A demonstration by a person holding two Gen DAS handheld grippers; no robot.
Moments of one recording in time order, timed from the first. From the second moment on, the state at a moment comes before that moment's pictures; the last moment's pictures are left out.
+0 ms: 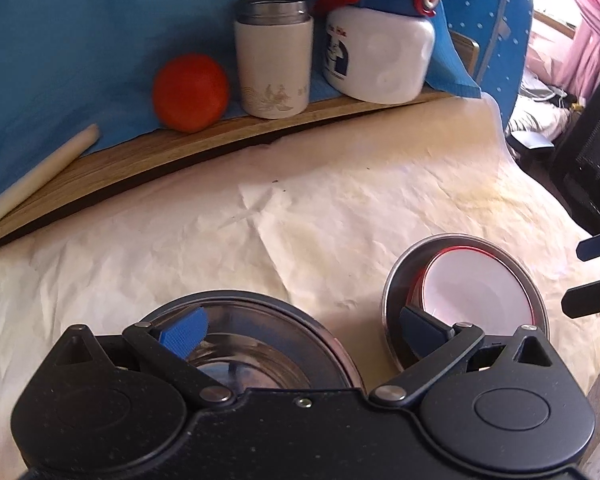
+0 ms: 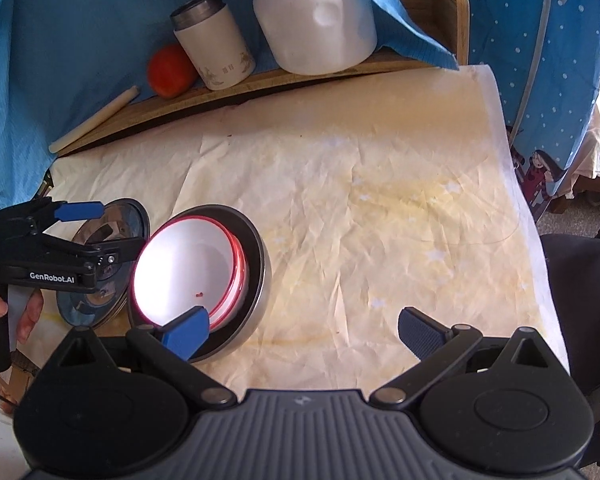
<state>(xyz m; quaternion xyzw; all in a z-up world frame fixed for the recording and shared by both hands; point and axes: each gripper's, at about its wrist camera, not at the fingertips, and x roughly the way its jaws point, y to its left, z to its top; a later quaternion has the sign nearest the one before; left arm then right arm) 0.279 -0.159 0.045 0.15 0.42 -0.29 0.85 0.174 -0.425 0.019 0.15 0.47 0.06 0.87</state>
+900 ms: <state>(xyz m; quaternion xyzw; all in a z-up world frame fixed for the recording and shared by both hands) 0.282 -0.182 0.041 0.21 0.42 -0.32 0.82 0.186 -0.409 0.010 0.11 0.51 0.05 0.85</state>
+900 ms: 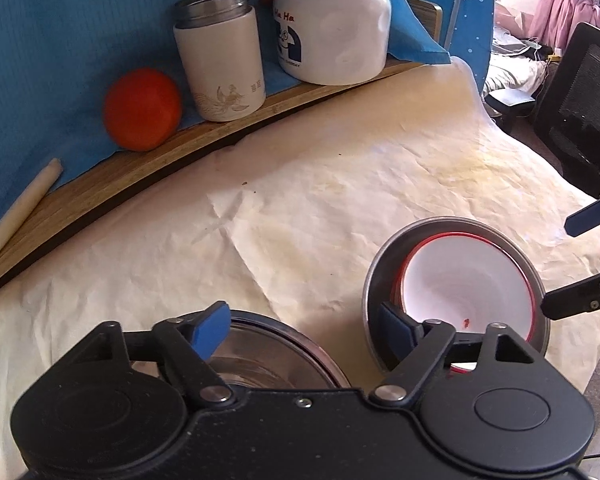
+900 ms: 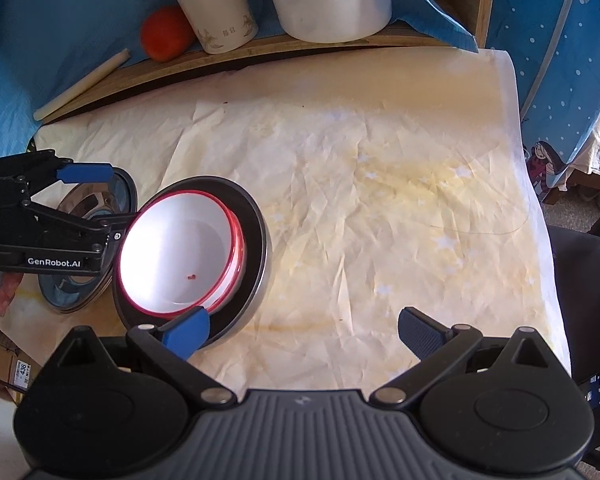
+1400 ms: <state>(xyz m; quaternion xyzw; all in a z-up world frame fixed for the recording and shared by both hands) 0.278 -0.186 0.041 0.20 0.44 -0.35 0.80 0.190 -0.411 0.005 0.12 0.52 0.05 0.85</state>
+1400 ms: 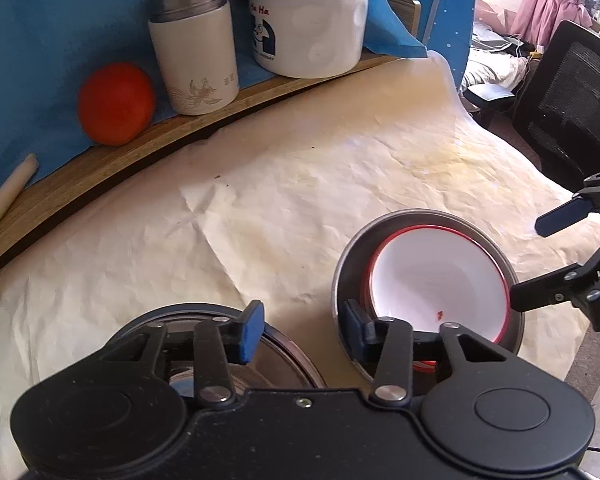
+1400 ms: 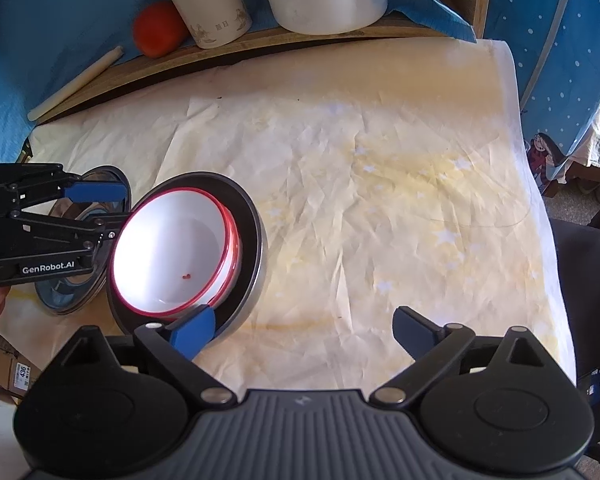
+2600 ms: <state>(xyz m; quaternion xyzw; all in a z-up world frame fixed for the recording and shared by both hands) 0.274 -0.185 0.037 0.16 0.46 -0.38 0.79 0.184 -0.393 0.007 0.19 0.50 0.08 0.84</state>
